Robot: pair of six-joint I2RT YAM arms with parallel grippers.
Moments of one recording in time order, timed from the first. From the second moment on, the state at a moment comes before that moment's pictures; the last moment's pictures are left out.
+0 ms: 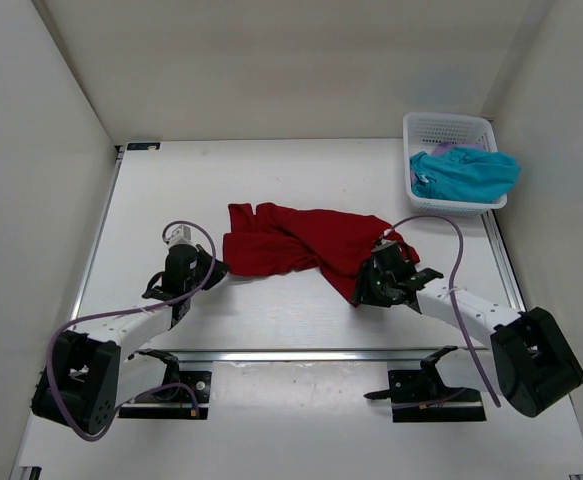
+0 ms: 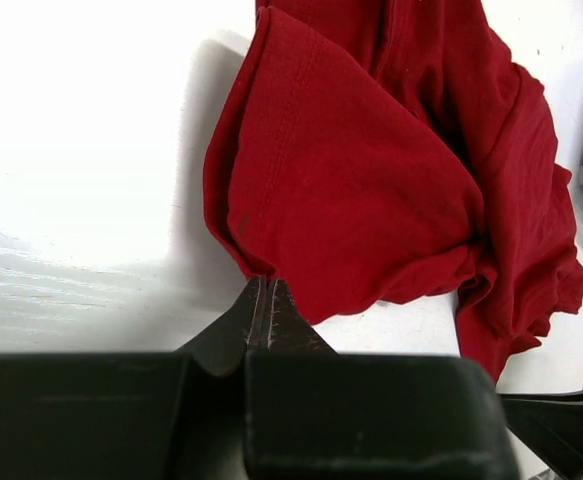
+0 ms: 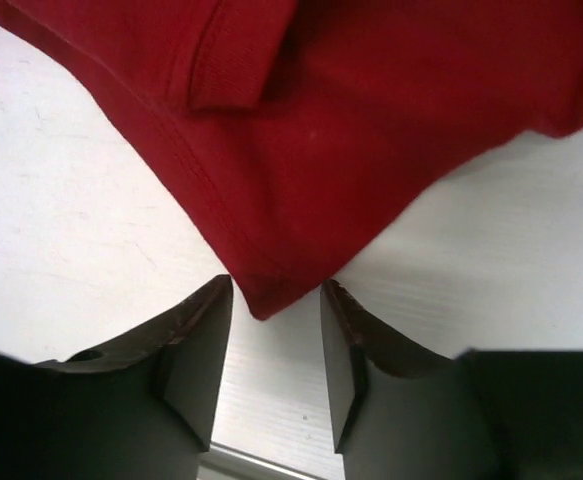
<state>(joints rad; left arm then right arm) -0.30 1.12 0.31 0.24 0.01 -0.83 0.50 1.21 0.51 -0.30 -0.08 0.61</state>
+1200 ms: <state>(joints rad) 0.01 1.07 1.11 -0.02 0.34 -0.77 0.28 1.28 1.80 -0.83 0.17 0.28</state>
